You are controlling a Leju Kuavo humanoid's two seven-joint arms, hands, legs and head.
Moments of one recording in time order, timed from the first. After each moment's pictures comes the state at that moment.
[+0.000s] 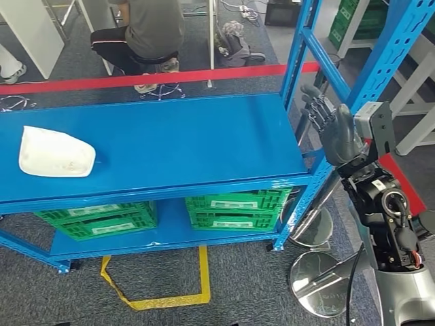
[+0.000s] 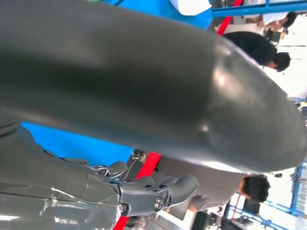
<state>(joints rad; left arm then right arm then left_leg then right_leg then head) -0.22 0.03 1.44 -0.16 -1.35 -0.08 -0.25 -0.31 -0.30 0.04 -1.67 -0.20 0.26 0.02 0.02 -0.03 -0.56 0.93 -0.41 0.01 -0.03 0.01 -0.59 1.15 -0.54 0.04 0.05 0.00</state>
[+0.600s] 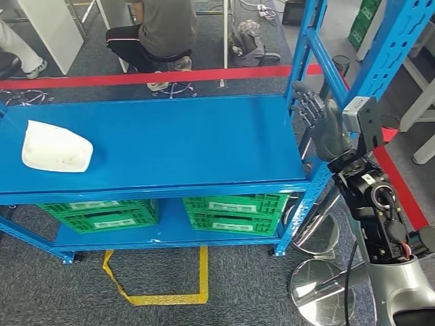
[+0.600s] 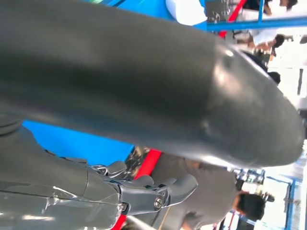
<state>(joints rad) -0.23 0.03 1.44 -0.16 -1.35 -0.08 -0.26 -0.31 -0.30 0.04 -1.67 -0.19 0.26 0.02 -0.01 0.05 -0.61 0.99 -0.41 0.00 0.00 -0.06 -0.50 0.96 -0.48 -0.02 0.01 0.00</state>
